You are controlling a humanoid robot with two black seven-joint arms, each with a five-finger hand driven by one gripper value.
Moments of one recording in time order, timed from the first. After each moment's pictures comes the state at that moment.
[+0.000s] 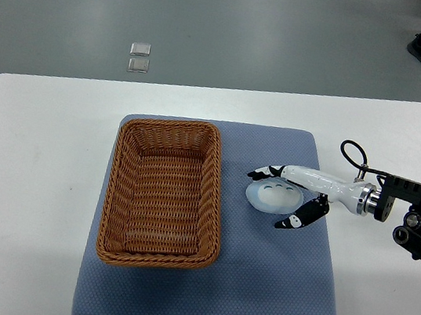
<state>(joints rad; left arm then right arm) 0.05 0.00 -0.12 -0.15 0.06 -0.05 0.05 0.67 -0.54 0.40 1.12 -1.44 0.11 0.43</state>
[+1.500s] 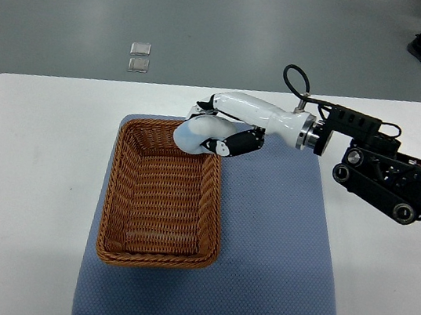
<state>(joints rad) 0.05 0.00 -0.12 -0.15 0.06 -0.05 0.05 0.97 -0.28 0.37 1.06 -1.42 0.07 0.47</state>
